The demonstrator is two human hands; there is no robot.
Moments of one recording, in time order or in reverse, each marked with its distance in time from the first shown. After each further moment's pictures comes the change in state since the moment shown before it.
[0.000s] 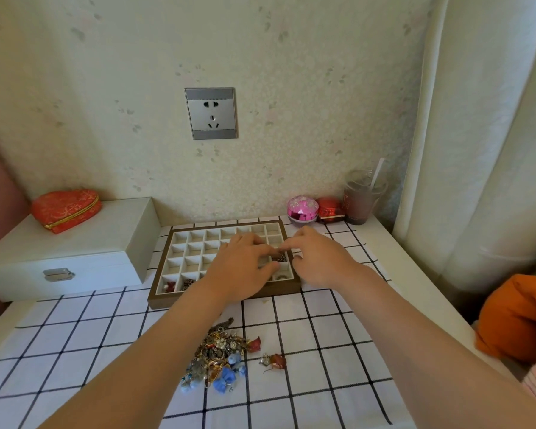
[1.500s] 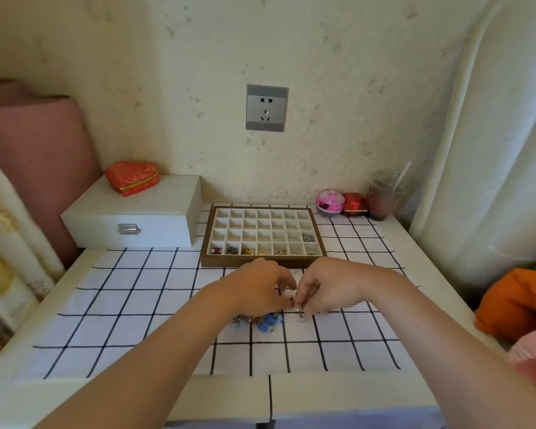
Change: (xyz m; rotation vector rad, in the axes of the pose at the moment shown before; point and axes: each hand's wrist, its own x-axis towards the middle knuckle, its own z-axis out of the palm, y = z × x) left_hand -0.105 0.015 -0.042 -0.169 -0.365 0.009; right_hand -0.077 -0.074 -0.010 0.054 -0.564 -0.032
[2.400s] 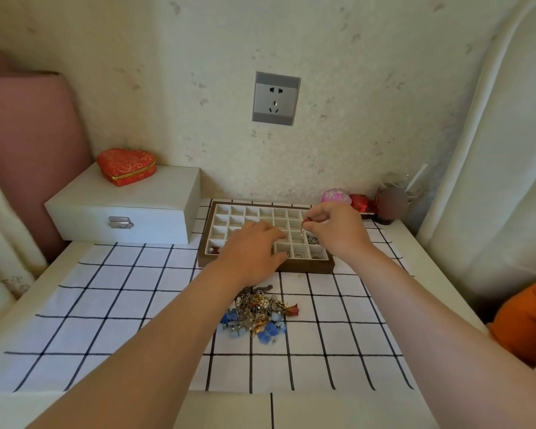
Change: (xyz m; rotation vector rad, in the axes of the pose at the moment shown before) left_hand 0.042 -0.034 -0.013 0.124 0.359 -0.107; right_hand 0.076 0.021 -0.036 0.319 0.890 0.045
